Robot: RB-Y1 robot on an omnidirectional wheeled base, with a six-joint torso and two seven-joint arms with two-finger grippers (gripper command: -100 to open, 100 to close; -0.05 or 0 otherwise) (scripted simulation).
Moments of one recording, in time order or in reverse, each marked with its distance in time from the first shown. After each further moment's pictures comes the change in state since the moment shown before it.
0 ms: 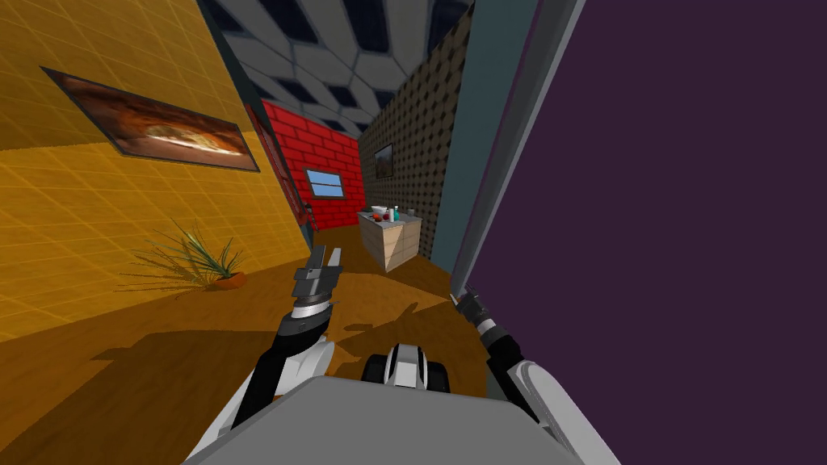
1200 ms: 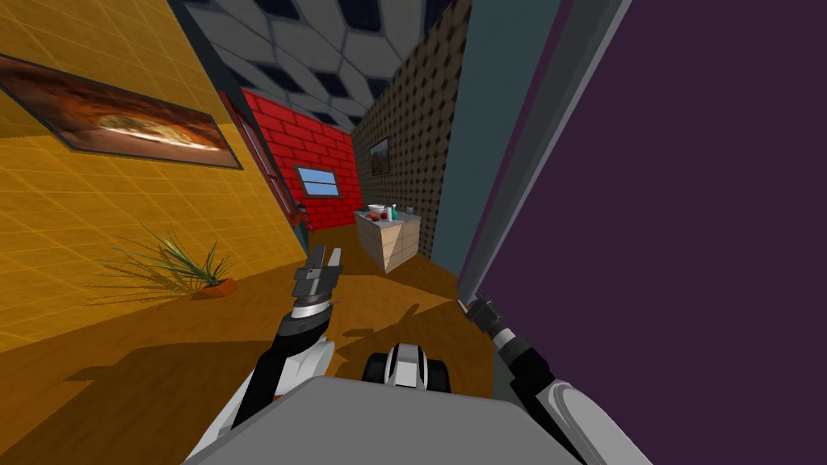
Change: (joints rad) left arm 0.000 0.000 0.000 0.000 0.000 0.000 0.000; right arm 0.126 -0.130 -0.056 -0.123 0.000 0.004 -0.133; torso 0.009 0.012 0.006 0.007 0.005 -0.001
